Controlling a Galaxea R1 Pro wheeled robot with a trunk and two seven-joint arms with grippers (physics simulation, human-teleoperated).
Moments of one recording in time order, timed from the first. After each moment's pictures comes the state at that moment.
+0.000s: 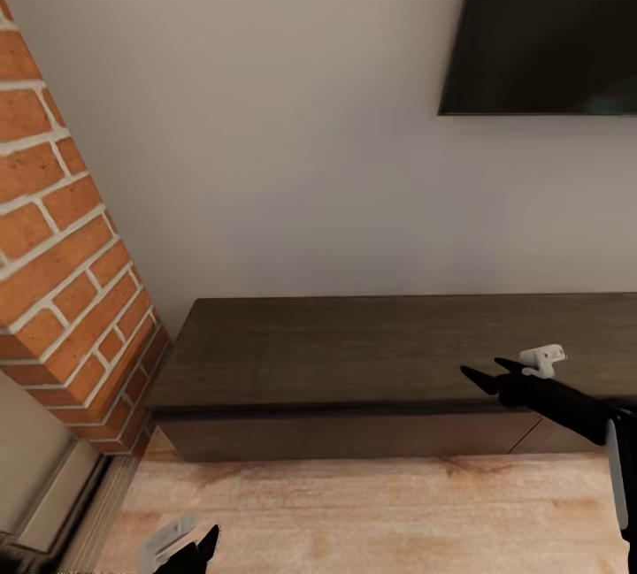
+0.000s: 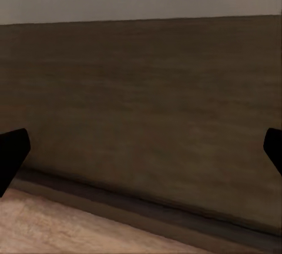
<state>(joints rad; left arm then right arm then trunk) 0.19 -0.10 0.12 -1.45 0.41 0.35 0.05 -0.37 -0.16 -0.50 -1.62 0.18 0.69 1.02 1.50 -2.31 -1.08</state>
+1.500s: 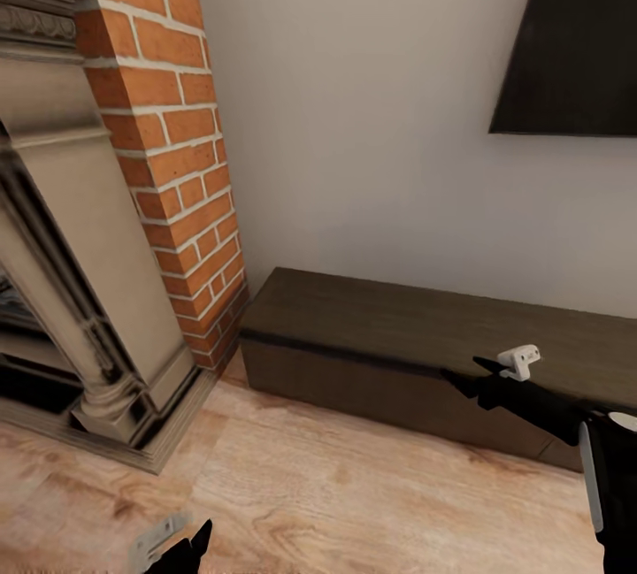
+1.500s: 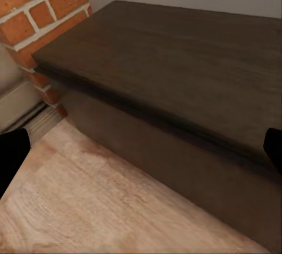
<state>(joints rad) 0.20 -0.11 0.14 -1.48 0.43 0.32 0.06 -0.36 -0.10 -0.46 -1.62 0.18 0.62 1.02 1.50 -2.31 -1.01</state>
